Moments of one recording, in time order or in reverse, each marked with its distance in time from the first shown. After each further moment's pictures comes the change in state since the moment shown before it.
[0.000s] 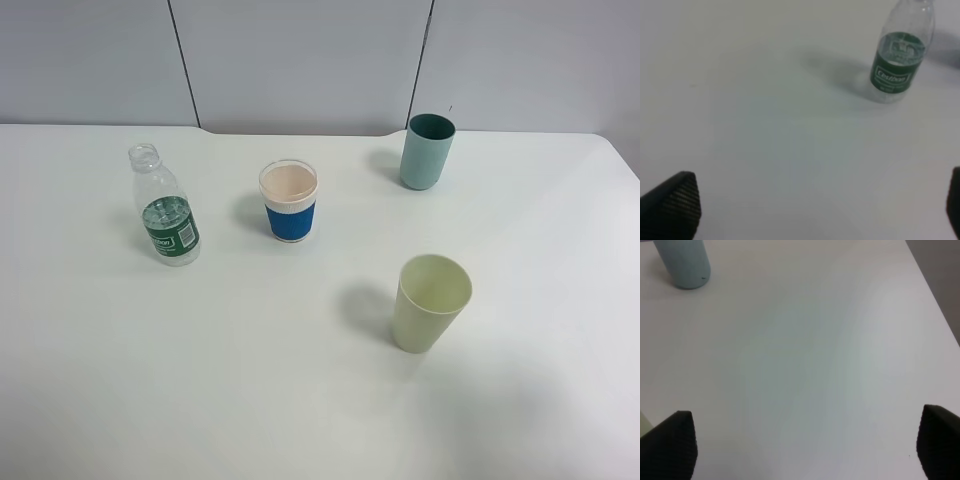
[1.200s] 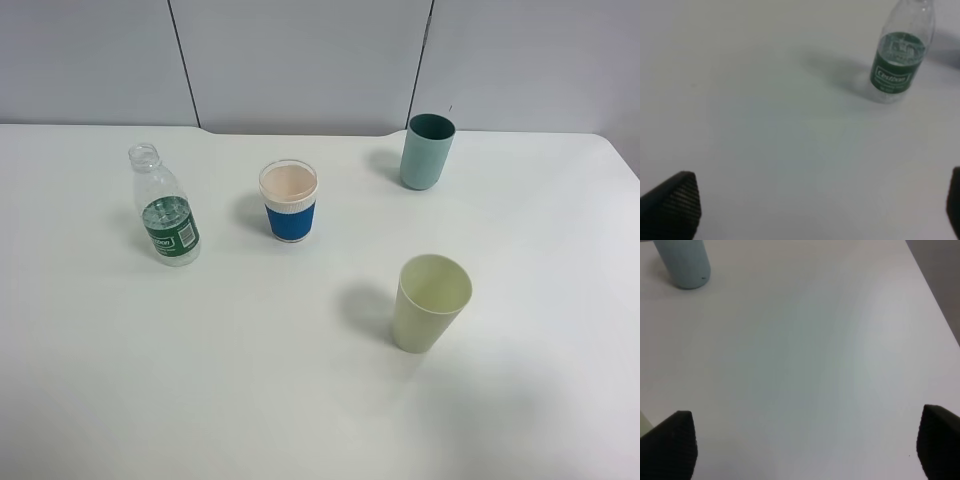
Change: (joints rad) left arm 0.000 0.000 0.000 0.000 0.000 0.000; right arm 0.000 0.000 0.000 0.000 0.000 0.000
